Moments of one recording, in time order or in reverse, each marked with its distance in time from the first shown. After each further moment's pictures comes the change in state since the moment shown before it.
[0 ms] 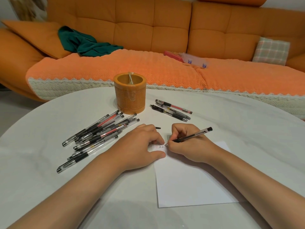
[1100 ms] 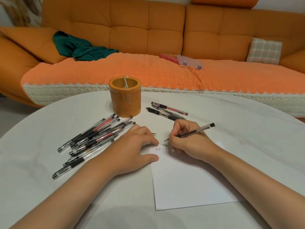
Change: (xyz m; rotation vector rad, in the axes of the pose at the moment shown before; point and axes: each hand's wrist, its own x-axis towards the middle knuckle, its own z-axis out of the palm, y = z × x) left_hand -0.003 -0.005 -0.006 0.043 -0.026 0.028; right_hand 0.002 0.006 -0.010 0.143 0.105 -0.003
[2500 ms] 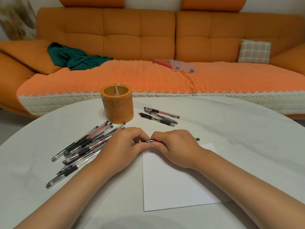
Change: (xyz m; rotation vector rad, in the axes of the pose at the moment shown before) left_hand 0.011 0.013 -0.003 -0.190 0.271 -0.063; right_hand -0.001 0.005 0.002 -0.996 -0.060 -0.410
